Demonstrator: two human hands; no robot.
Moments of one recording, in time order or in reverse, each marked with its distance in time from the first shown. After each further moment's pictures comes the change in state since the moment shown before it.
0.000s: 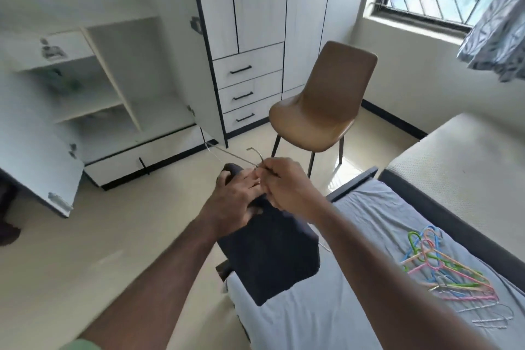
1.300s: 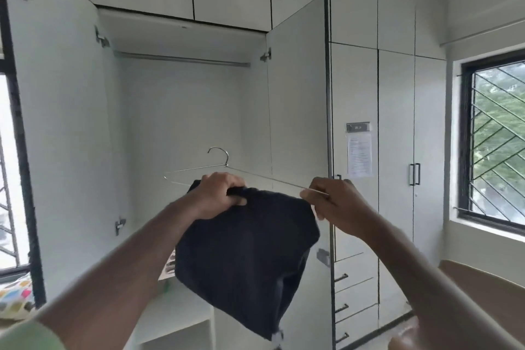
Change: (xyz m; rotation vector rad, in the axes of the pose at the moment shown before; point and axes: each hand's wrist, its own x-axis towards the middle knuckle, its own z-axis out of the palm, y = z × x) left_hand 0.091 -0.496 -0.564 0.037 0.324 -0.197; right_hand 0.342 -0.511 0.056 -0.418 0.335 -0.778
